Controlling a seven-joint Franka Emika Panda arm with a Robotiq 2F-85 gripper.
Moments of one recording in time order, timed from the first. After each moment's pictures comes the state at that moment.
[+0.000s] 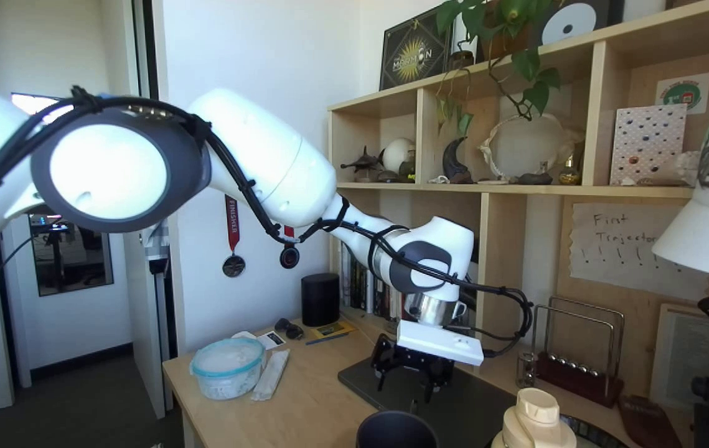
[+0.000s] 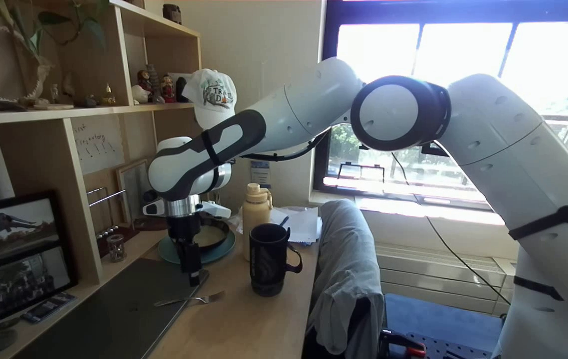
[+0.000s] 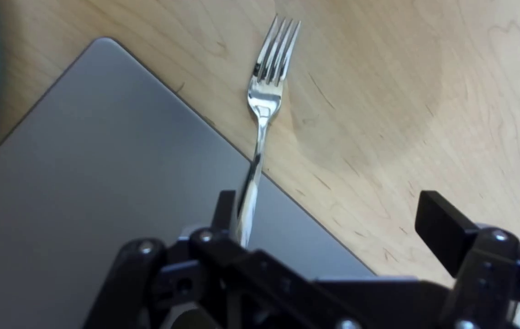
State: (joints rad) arm -0.19 0.77 0.09 -1.38 0.09 1.99 -1.05
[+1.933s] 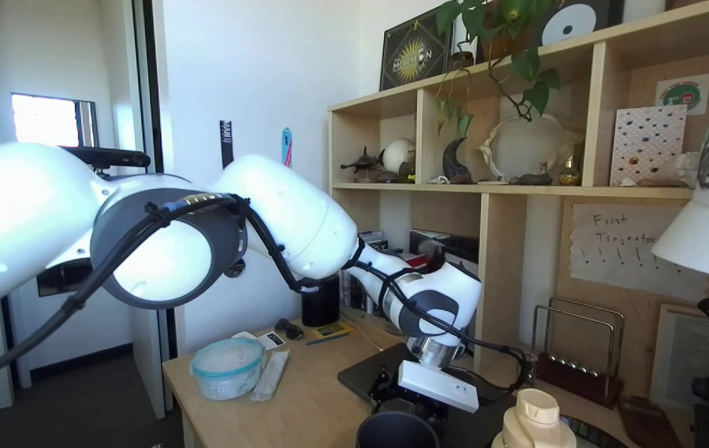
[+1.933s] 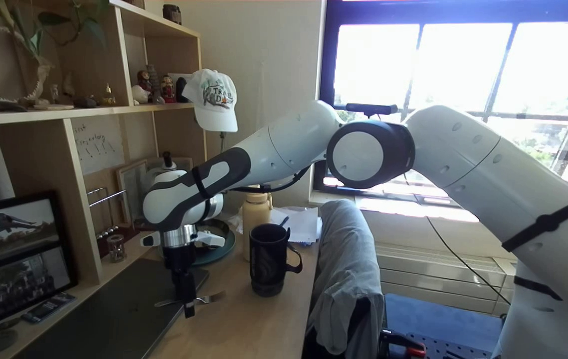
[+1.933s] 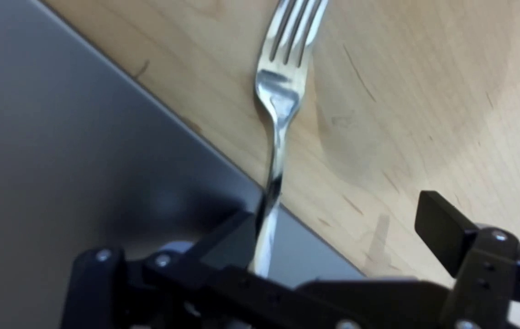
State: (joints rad) arm -0.21 0.99 0.13 -1.21 0.13 1.94 -1.06
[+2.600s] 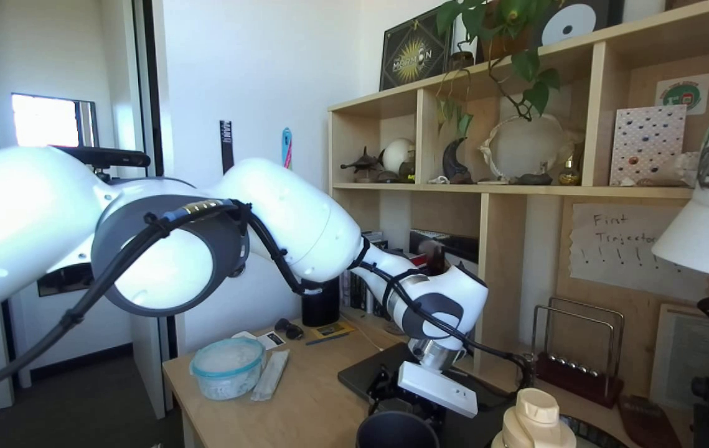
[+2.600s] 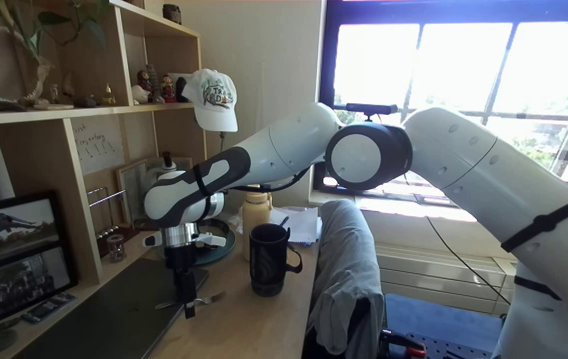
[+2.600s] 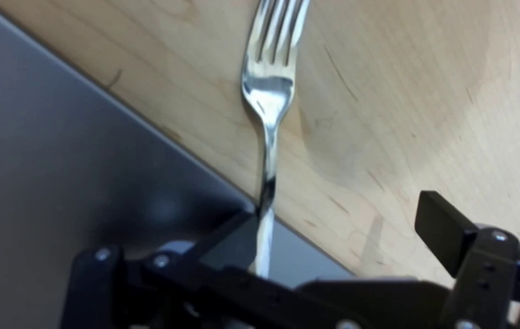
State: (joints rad) arm -0.22 1.00 0.13 -1.18 0.17 1.89 -1.06
